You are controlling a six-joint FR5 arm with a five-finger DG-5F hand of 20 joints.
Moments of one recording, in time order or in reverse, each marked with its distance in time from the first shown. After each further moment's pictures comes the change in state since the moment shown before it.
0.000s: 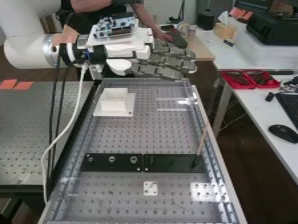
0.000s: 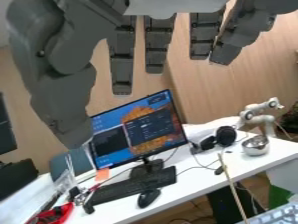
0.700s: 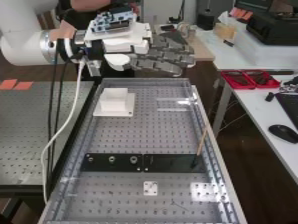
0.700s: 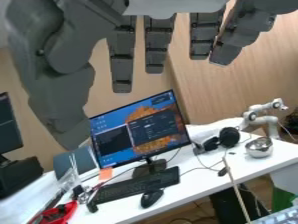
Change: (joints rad) arm 0.002 0.016 0.001 -0.016 -0.017 -0.009
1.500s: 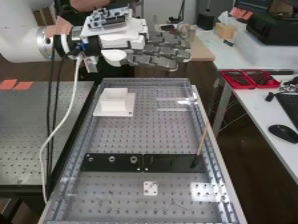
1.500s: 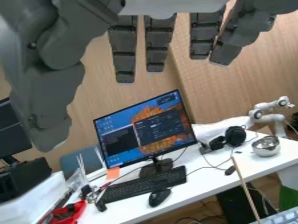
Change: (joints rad) arm 0.011 0.030 -0.017 -0.011 -0.008 0.016
